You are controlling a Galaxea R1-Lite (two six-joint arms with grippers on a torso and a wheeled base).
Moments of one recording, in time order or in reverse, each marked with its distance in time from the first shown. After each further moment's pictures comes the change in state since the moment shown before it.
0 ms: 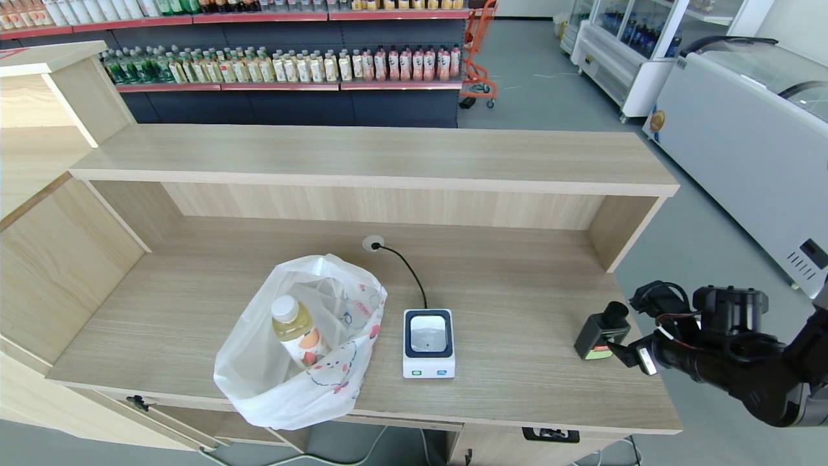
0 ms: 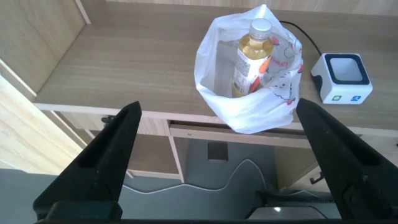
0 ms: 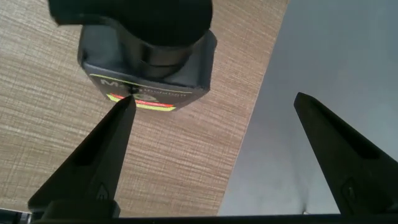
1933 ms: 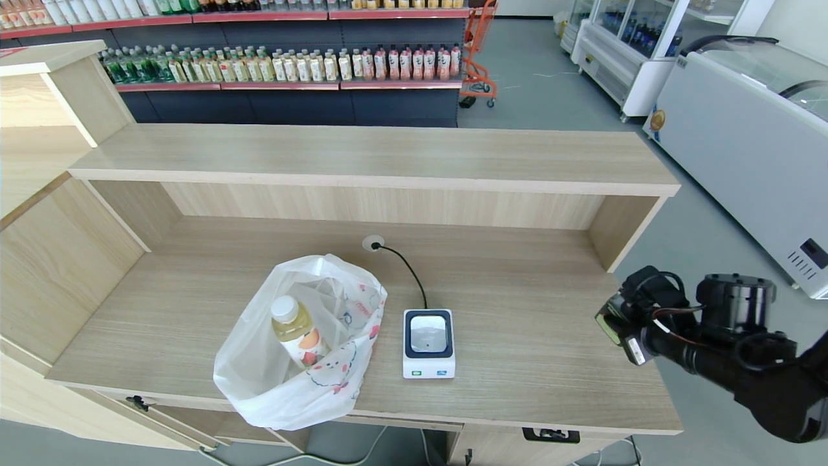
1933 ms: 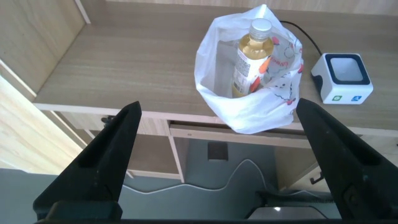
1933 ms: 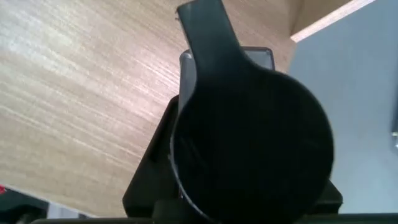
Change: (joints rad) left arm 0.000 0.000 0.000 0.000 0.000 0.000; right arm 0.100 -0.149 0.089 -0.077 0.024 -0.050
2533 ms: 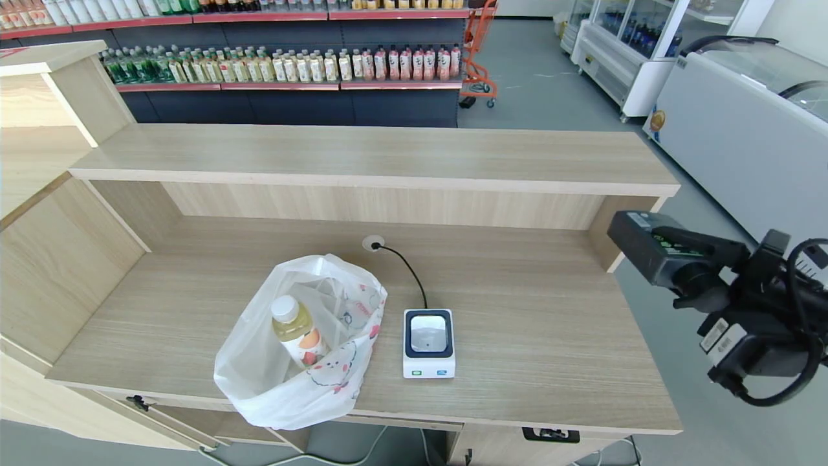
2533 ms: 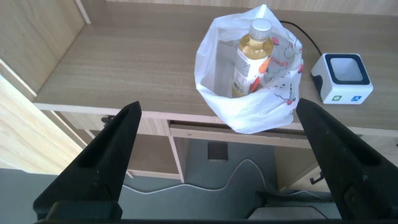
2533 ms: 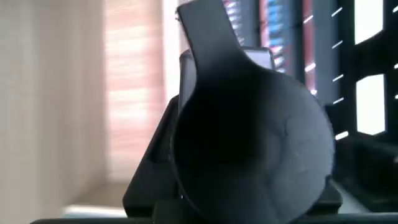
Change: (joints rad) left arm 0.000 0.000 0.000 0.000 0.000 0.000; right arm 0.016 -0.483 0.082 -0.143 0.576 -1.062
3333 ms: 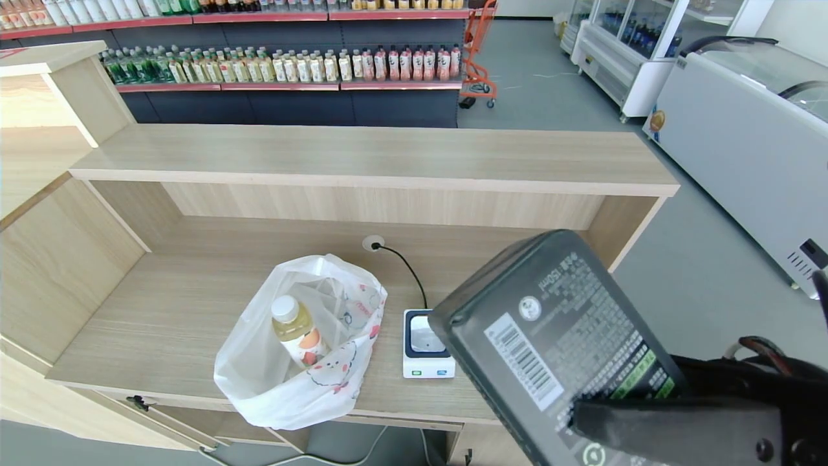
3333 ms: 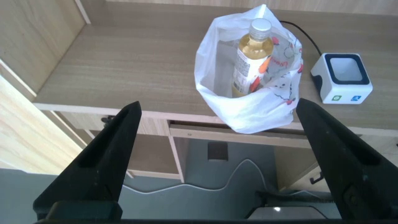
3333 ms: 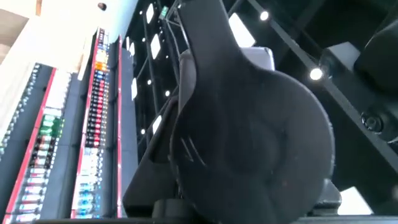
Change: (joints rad) left arm 0.000 0.000 0.000 0.000 0.000 0.000; right arm 0.813 0.034 -0.015 -0.279 0.088 -0.621
